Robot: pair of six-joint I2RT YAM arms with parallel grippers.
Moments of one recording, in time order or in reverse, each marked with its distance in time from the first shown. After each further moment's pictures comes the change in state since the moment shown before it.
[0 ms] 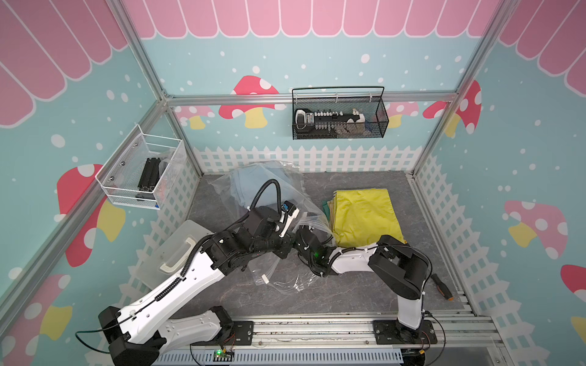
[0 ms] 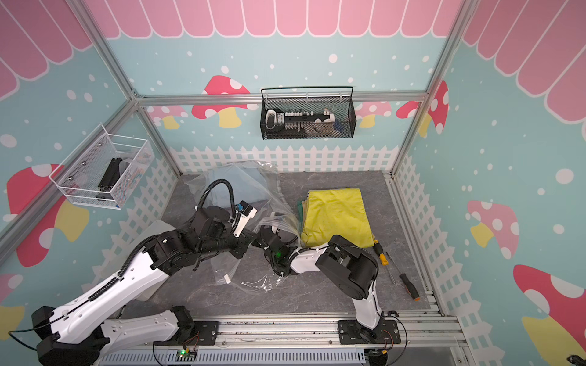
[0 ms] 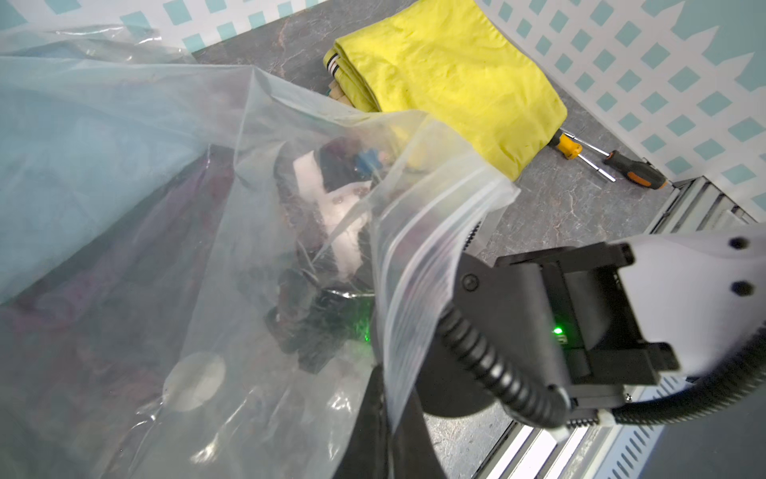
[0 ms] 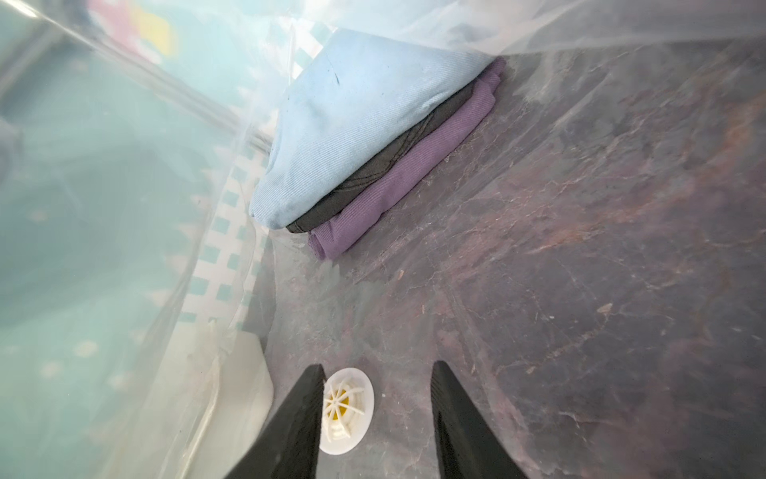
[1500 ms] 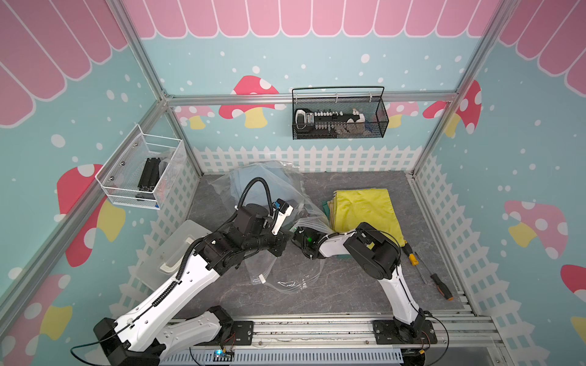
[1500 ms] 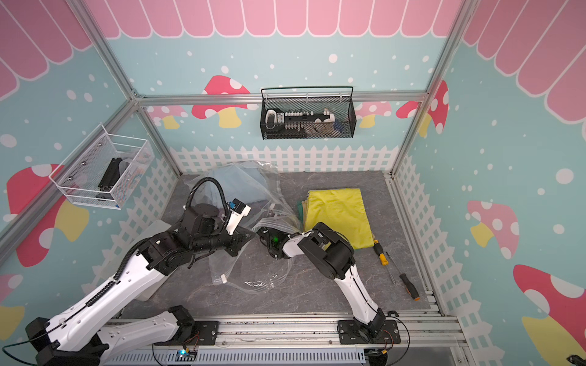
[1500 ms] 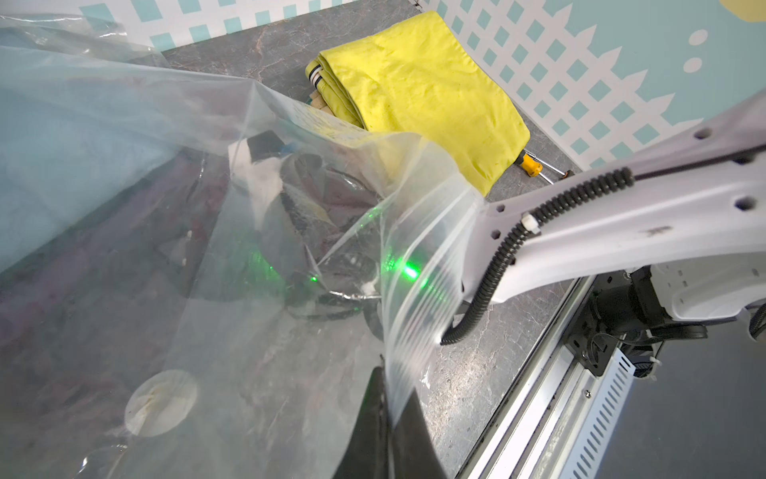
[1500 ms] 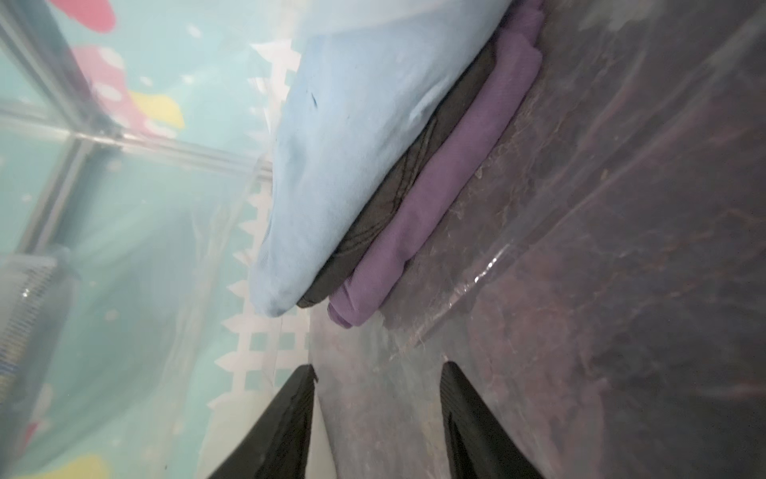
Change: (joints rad) left arm 0.116 -0.051 -0.057 0.050 0.179 0.009; right arm -0.140 0.303 0.264 0.145 -0.218 0.277
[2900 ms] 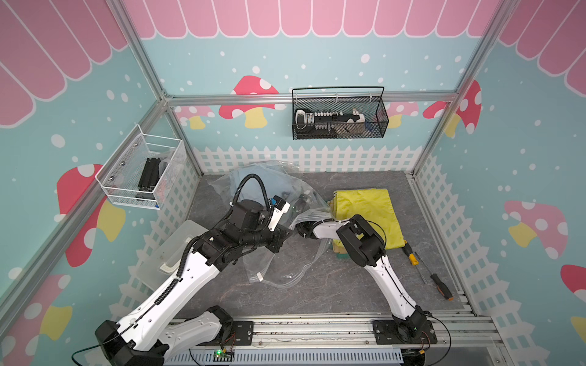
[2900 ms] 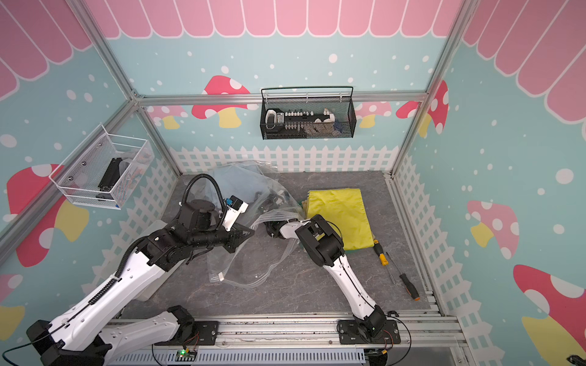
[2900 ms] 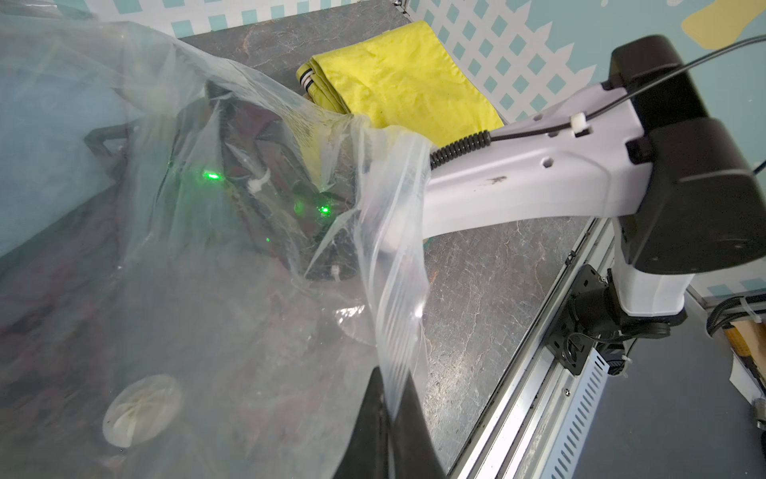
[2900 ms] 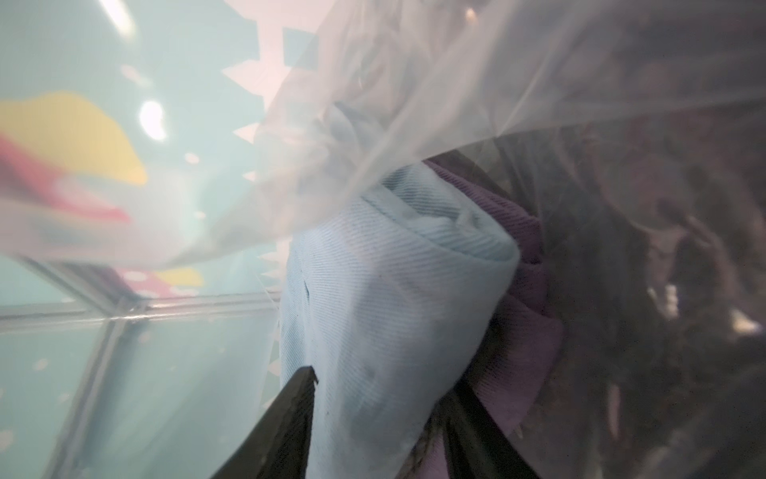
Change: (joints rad) left arm 0.084 0.011 -0.001 0.015 0.119 0.010; right arm -0.121 0.256 0.422 -0.131 0.076 0.180
